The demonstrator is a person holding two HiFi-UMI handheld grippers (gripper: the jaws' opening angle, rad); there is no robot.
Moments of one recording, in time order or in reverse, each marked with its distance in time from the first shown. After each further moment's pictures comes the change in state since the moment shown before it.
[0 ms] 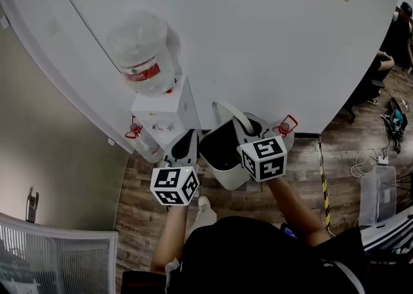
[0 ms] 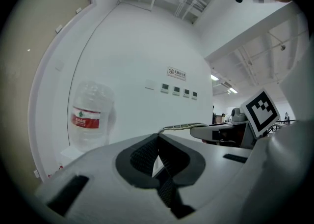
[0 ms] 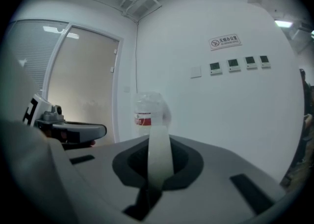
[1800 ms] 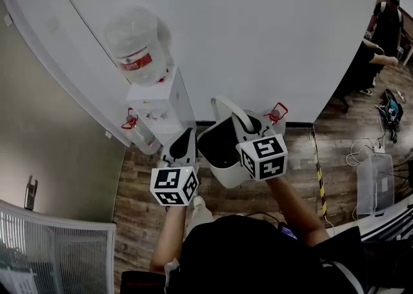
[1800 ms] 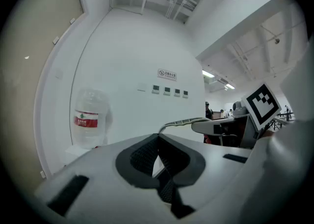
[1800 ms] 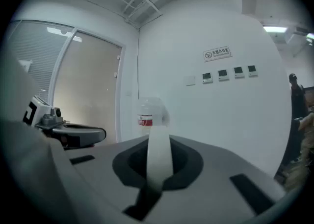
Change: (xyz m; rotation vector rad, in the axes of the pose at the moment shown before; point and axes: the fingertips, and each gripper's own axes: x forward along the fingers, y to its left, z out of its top) left arm -0.065 -0.076 -0.012 0.056 0.001 0.004; right arm -0.102 0.008 -0.010 -0.004 -0.039 -0.021
